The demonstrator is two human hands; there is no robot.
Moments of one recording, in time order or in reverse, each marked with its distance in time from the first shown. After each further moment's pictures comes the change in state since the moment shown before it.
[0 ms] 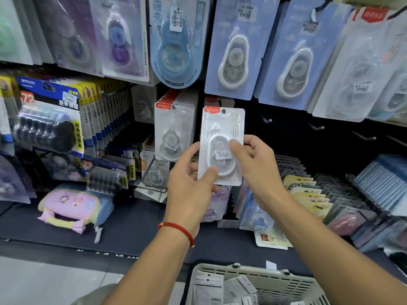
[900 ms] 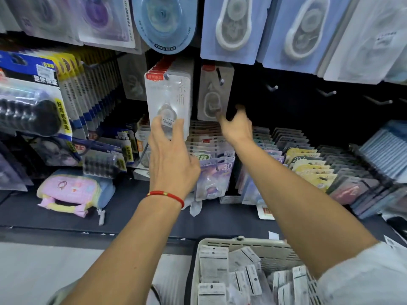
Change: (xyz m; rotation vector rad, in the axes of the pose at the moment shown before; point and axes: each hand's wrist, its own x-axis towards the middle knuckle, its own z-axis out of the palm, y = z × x) left_hand 0.034 -0.015 -0.032 1.208 0.025 0.293; right_hand 0.107 0.077 0.028 -0.553 0.184 0.170
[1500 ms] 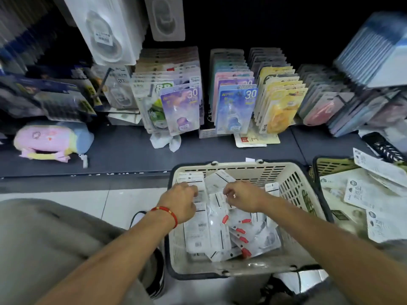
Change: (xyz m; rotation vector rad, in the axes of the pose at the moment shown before) left_hand -0.194 -0.046 0.122 0.339 -0.993 0.116; right_hand -0.249 0.244 -0.070 -0.537 -0.938 0.077
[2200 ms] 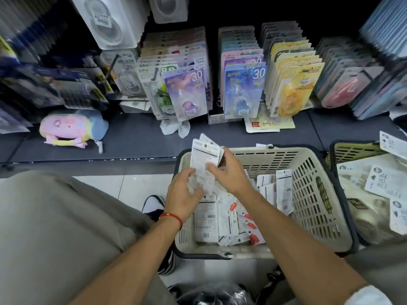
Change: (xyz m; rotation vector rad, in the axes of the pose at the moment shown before) left_hand -0.018 0.006 0.048 -0.708 0.411 -0.198; right_hand 0.037 -0.038 0.043 0.764 0.474 -0.122
